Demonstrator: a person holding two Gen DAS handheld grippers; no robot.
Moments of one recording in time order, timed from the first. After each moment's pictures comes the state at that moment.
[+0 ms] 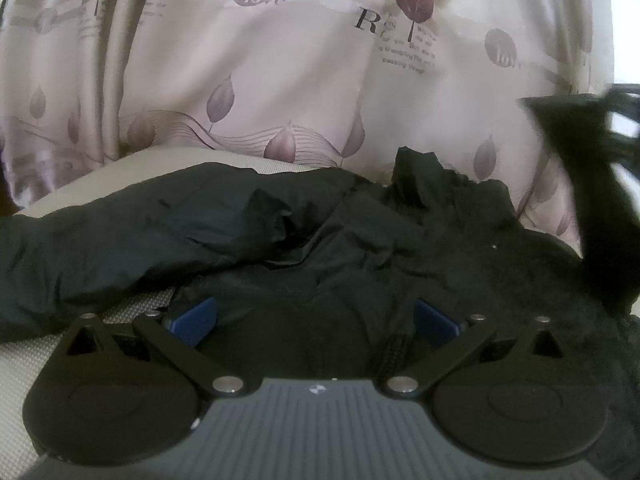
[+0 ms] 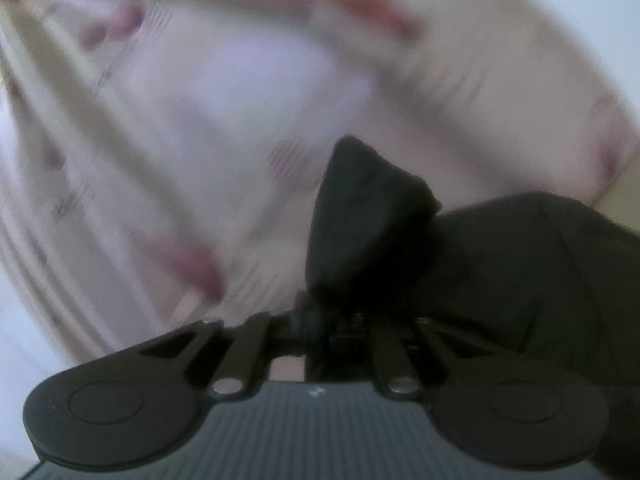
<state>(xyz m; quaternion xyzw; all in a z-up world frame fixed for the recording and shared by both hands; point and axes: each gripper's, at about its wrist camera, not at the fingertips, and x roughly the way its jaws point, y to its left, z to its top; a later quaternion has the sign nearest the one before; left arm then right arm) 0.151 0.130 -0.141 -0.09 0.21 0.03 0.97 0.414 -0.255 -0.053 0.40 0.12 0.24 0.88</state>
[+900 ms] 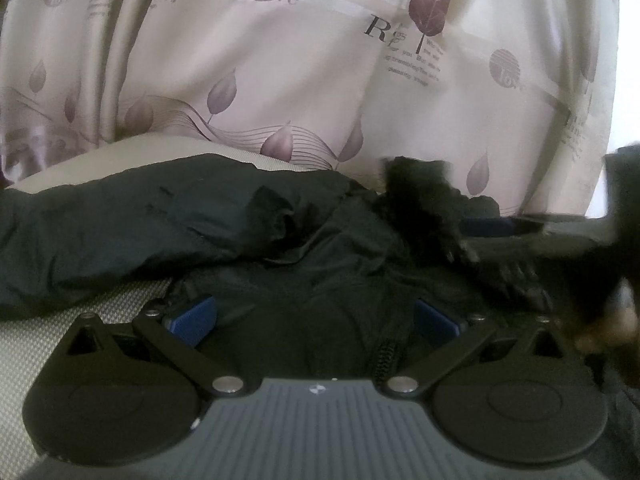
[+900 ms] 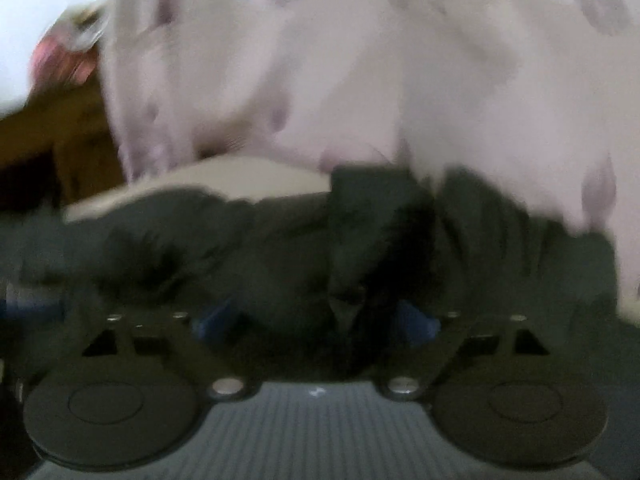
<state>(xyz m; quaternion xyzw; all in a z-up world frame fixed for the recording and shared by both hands) 0.151 0.141 -0.145 -0.13 0.21 0.02 0.97 0.331 -0.046 -0.125 -0.16 0.21 0.34 0.91</state>
